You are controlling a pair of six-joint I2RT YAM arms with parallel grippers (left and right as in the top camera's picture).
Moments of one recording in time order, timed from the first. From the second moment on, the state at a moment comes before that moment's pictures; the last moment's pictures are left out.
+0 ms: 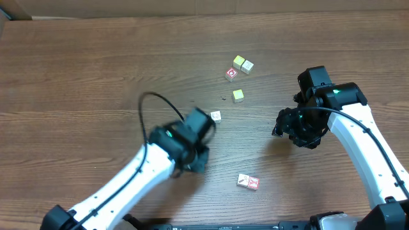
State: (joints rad) left arm -0.69 1.39 0.95 -0.96 0.05 -0.48; right arm 0.18 1.49 1.20 -1.25 -0.25 0.49
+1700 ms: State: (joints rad) left arm -0.90 1.62 0.82 -0.52 0.24 -0.66; right arm 0.18 1.49 1.20 -1.26 -0.25 0.49
